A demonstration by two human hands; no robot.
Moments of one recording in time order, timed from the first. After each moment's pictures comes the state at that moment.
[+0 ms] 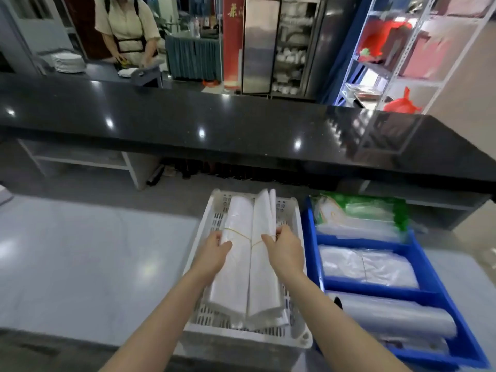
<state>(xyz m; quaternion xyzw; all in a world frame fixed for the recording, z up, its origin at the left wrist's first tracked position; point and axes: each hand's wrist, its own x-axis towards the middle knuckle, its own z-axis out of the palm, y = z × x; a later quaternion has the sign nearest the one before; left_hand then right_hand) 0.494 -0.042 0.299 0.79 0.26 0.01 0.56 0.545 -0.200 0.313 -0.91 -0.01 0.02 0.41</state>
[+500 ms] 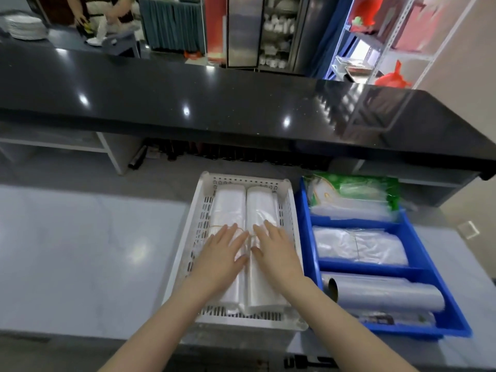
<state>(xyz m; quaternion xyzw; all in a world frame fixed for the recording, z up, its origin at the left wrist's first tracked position) 0.481 -0.063 0.262 0.98 0.00 -0.01 0.19 0.526 -0.217 0.281 -0.96 -0.22 0.05 0.17</state>
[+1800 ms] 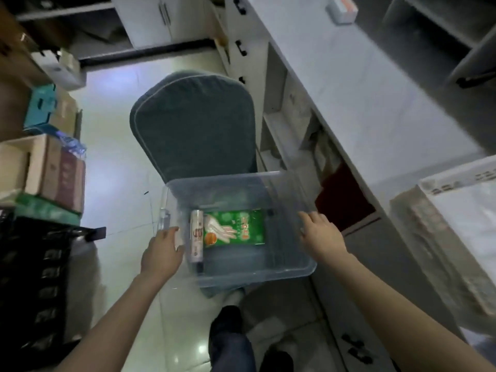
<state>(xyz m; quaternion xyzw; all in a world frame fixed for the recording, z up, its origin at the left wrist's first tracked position) -0.099 -0.113 0.136 0.63 0.74 -0.01 0.23 0.260 -0.115 0.170 -0.71 -0.68 0.16 -0.05</state>
